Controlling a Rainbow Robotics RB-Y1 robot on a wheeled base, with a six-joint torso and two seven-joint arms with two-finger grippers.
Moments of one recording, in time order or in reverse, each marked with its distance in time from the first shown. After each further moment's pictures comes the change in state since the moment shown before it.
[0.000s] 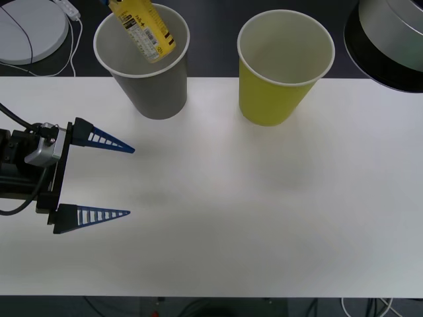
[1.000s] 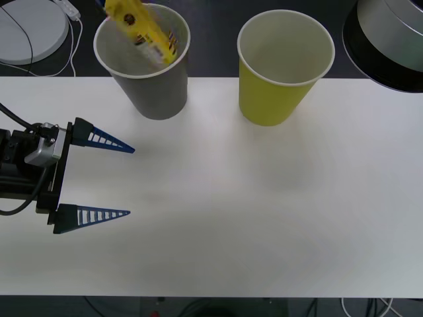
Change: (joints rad) right arm -0.003 0.002 0.000 0.005 0.020 0.019 0.045; left arm 0.000 0.000 0.000 0.000 0.000 0.000 0.000
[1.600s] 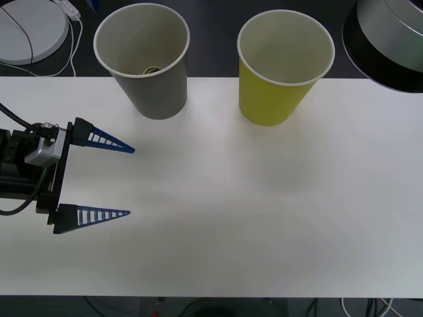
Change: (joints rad) right arm 0.000 0.001 0.001 0.000 -0.005 0.000 0.000; left arm 0.000 0.000 0.000 0.000 0.000 0.000 0.000
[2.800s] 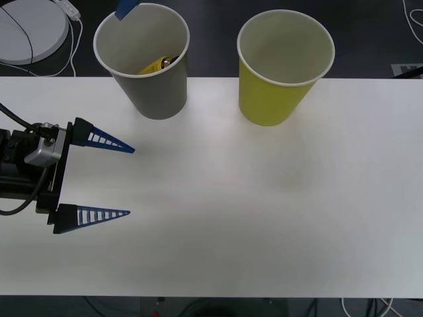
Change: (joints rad) right arm 0.269 -0.344 -0.167 -0.438 -0.165 0.072 0.257; left arm 0.000 0.000 0.000 0.000 0.000 0.000 0.000
